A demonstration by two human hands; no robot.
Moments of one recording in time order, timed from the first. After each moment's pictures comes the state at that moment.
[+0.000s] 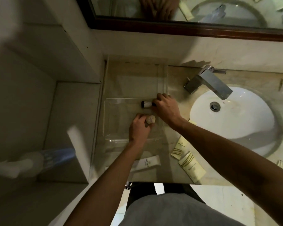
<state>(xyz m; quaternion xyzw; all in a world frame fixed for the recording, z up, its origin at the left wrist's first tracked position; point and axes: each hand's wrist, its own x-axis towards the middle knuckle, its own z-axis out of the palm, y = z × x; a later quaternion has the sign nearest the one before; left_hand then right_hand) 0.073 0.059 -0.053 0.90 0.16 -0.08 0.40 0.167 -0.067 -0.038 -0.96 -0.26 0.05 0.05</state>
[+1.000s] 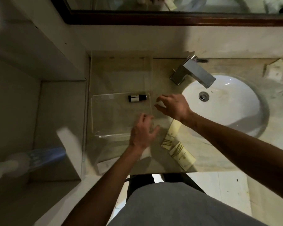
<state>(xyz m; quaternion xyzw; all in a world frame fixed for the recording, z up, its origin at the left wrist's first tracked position) 0.036 0.010 -0.033 0.93 0.03 -0.05 0.37 0.151 -0.149 -0.004 -0.95 -0.29 0.08 0.10</state>
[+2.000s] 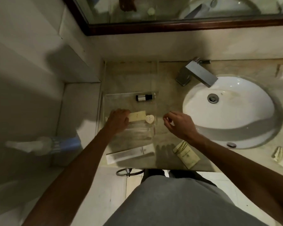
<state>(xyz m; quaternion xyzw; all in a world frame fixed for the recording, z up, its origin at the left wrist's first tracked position) 0.063 0.134 -0.025 0.97 -0.05 -0.20 0.12 0.068 -0.166 0.001 -0.94 -0.23 0.08 0.25</state>
